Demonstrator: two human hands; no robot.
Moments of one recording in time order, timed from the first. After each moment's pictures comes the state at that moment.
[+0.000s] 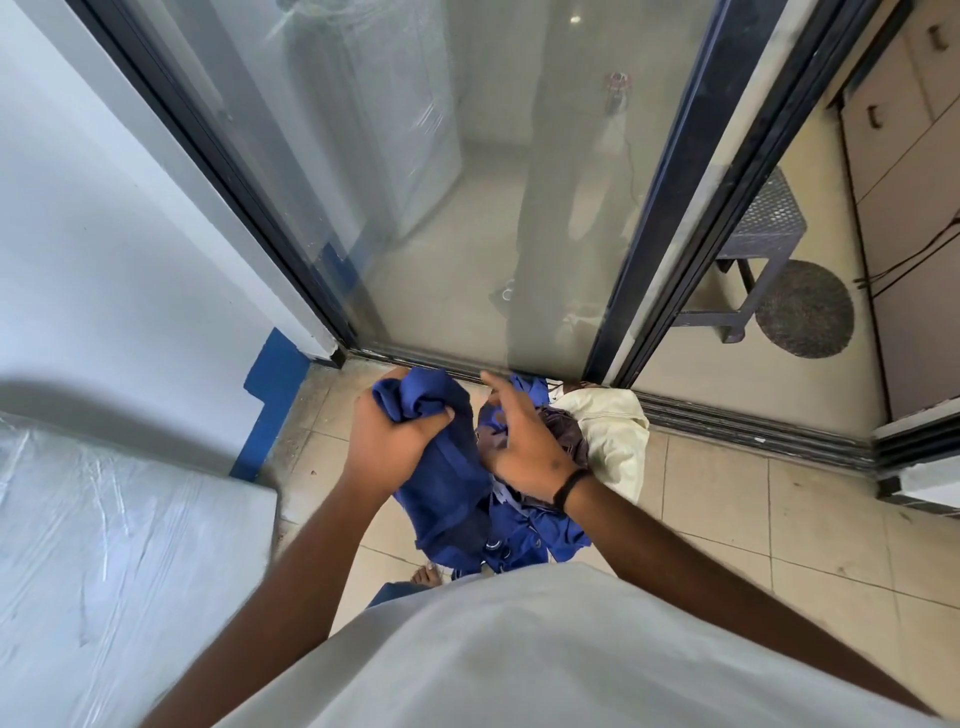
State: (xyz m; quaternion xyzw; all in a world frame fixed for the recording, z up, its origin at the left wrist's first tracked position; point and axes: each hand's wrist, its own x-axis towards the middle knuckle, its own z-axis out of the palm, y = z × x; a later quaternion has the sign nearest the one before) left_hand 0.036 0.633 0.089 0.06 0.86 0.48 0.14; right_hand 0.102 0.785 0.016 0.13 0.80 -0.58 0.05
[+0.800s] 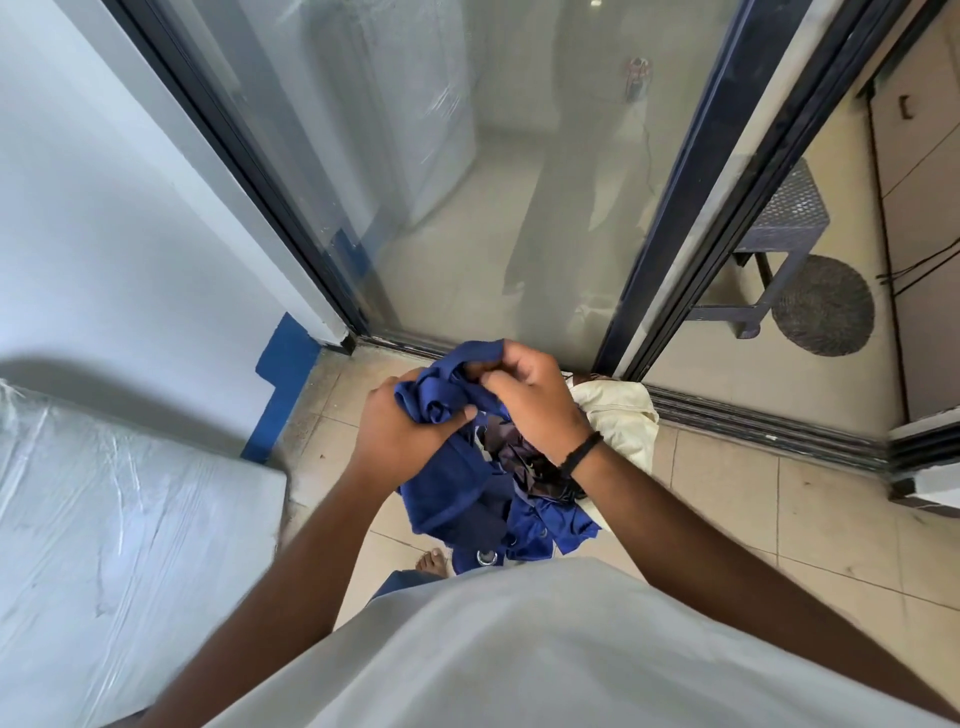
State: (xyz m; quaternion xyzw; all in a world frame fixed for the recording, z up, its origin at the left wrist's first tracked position) left_hand 0.036 0.631 0.090 0.09 0.92 0.35 0.16; right_hand 0.078 0.782 0.067 0.12 0.68 -0.72 -0.07
